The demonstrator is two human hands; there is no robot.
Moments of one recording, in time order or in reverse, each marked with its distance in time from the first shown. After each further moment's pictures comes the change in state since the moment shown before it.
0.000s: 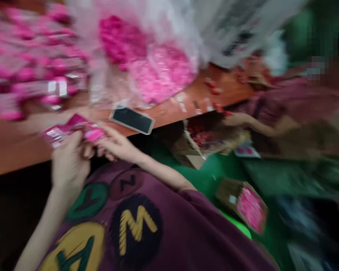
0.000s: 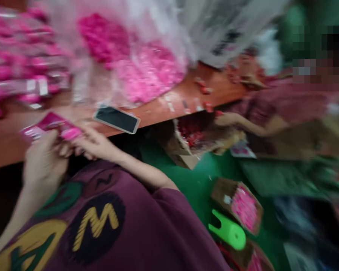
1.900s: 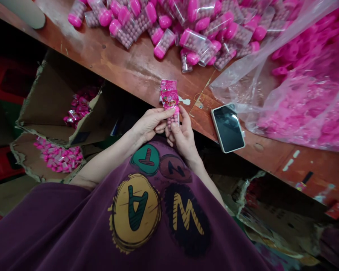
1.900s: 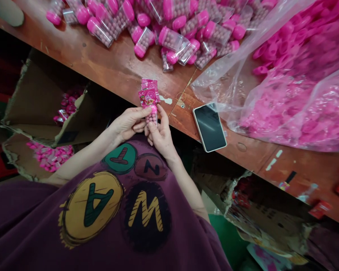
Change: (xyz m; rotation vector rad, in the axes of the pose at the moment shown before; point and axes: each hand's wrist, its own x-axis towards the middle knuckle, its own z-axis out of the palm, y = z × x) left_hand -0.004 -0.015 -0.050 -0.360 0.083 -0.233; right_hand 0.021 0.026 0.021 -0.188 -0.172 0.089
